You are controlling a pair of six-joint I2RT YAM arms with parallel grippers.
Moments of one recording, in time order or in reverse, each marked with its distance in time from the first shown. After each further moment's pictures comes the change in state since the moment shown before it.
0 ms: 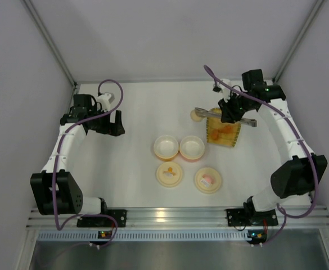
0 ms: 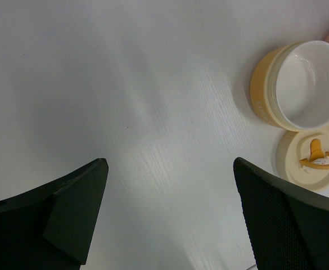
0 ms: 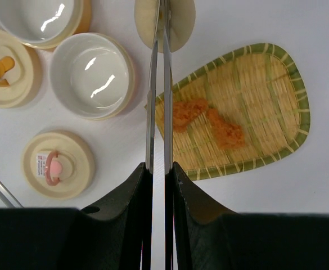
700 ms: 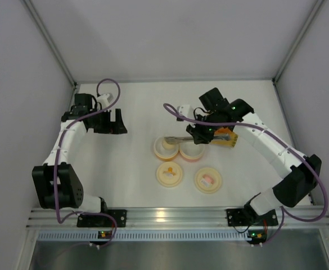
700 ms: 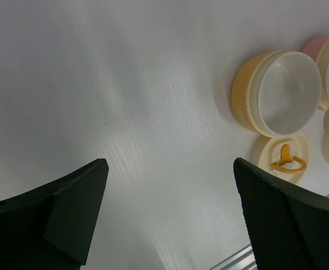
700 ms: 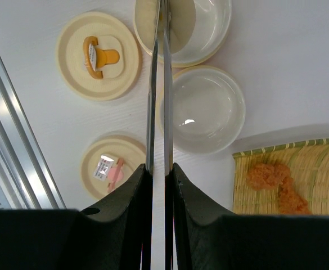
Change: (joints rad) left arm 0.013 0.059 0.015 -0.015 0.056 -0.113; right arm 0.463 -0.072 -0.105 0.013 0.093 0.051
